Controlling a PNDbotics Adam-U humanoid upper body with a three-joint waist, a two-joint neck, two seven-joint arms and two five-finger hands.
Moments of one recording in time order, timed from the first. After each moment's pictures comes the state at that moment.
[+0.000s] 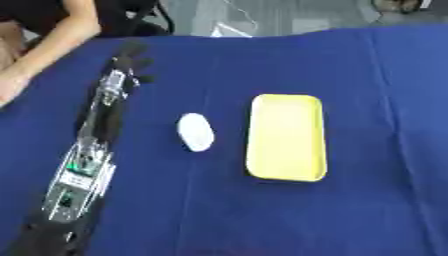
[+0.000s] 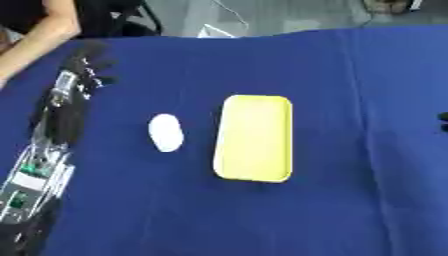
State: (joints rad) left arm -0.22 0.30 -0.02 -1.71 0.03 -0.23 0.07; right arm -0.07 -0.40 -0.16 -1.85 0.03 -0.05 0.08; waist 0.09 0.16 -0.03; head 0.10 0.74
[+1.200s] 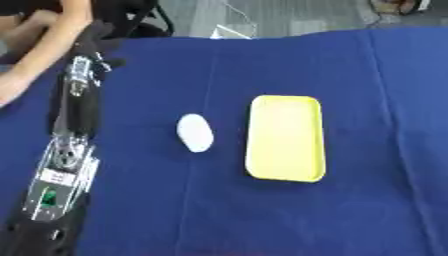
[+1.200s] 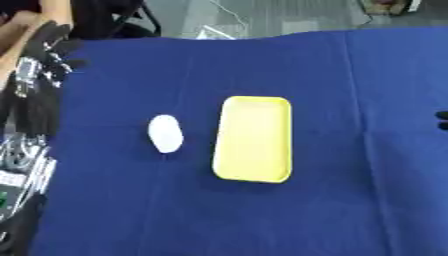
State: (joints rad) left arm -0.22 0.30 0.07 -1.78 0.02 -0.25 0.16; right arm -0.07 -0.40 -0.16 -1.85 0.03 -0.05 0.07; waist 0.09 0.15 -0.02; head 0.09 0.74
